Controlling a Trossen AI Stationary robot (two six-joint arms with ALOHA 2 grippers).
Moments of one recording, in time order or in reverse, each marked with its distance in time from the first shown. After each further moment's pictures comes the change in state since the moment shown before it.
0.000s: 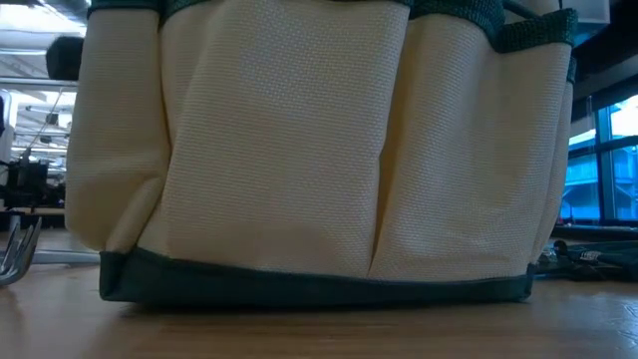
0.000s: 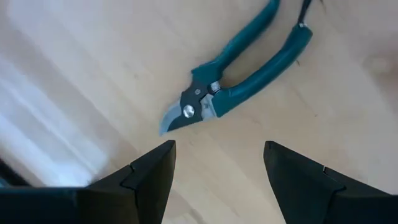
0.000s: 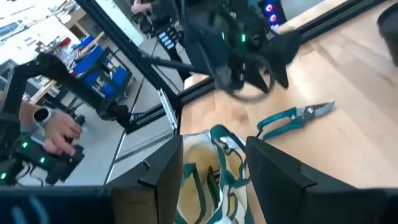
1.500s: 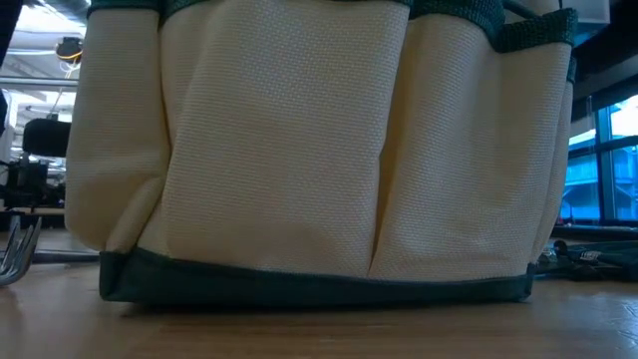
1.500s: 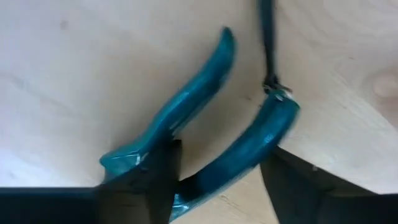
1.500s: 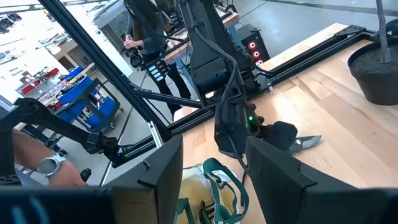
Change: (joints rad) left arm 0.032 0.214 -0.110 0.220 0.172 0.171; right arm 0.060 0.002 0.000 0.087 0.190 -0.015
